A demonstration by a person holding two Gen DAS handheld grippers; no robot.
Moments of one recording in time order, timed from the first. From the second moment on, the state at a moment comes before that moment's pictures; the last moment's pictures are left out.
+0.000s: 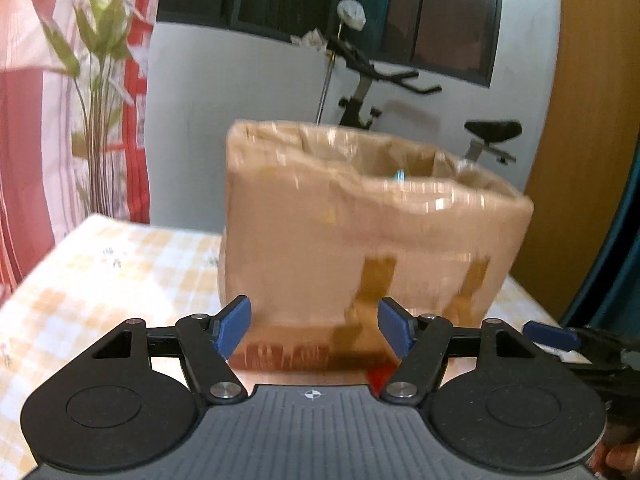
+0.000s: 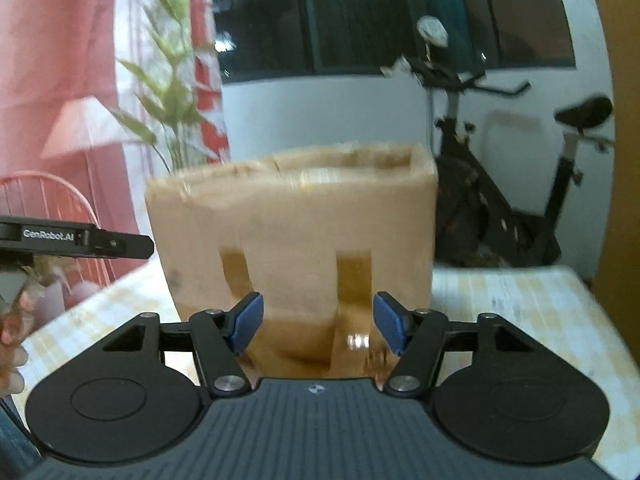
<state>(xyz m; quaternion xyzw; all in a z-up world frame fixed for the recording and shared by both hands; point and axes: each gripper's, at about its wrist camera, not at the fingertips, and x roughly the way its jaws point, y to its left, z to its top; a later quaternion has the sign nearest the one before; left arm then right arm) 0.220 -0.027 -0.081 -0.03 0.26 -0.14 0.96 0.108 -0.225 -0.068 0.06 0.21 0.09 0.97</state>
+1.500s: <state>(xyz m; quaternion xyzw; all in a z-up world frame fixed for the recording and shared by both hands) 0.211 -0.079 -0.195 0.02 0.37 -0.20 0.91 0.118 -0.212 -0.161 0.05 0.32 0.11 0.94</state>
